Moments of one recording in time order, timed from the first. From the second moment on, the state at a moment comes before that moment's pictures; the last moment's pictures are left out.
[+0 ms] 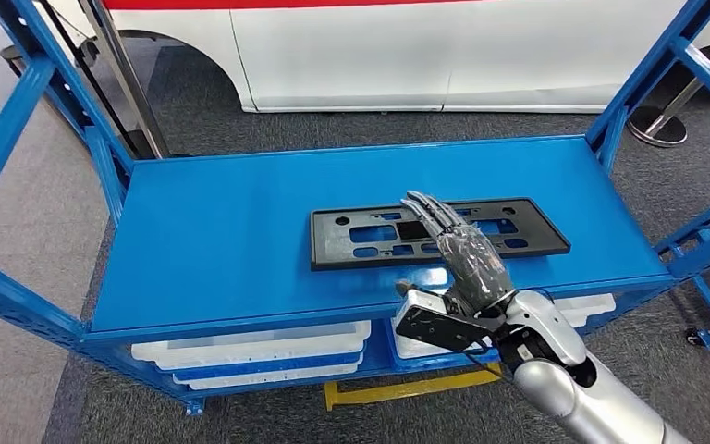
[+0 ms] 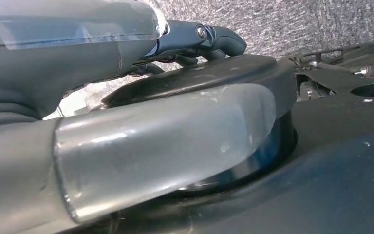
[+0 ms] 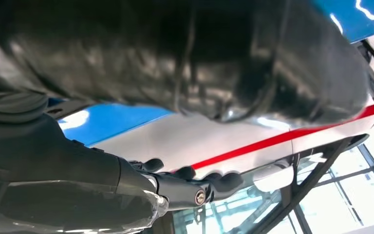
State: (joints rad) left arm -0.07 -0.04 -1.32 -0.17 1.26 0.18 -0.08; right arm -0.39 -0.51 0.70 -1.61 0.59 -0.11 -0.05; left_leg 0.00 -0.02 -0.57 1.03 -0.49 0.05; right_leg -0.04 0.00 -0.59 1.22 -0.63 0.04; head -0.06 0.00
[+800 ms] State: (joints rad) left arm -0.06 -0.05 -1.32 -0.17 1.27 0.18 -0.12; right arm -0.33 -0.61 0.68 -1.59 0.63 -0.01 -0.02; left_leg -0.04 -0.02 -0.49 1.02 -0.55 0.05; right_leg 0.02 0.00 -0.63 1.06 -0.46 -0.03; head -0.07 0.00
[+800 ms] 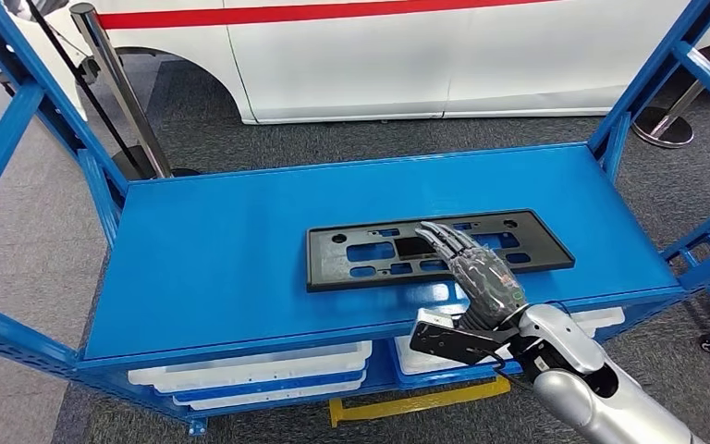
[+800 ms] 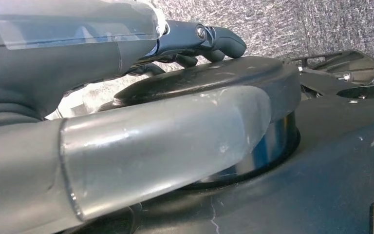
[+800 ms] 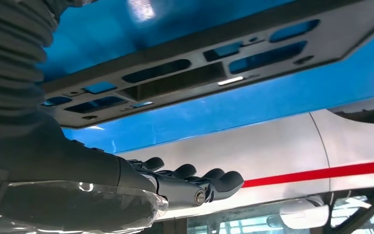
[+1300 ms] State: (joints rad) left arm -0.06 -0.05 -1.32 -0.17 1.27 0.19 -0.12; right arm -0.34 -0.62 0.70 -1.54 0.73 -0.04 -0.01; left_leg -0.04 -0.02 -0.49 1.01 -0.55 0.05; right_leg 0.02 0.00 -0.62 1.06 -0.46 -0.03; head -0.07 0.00
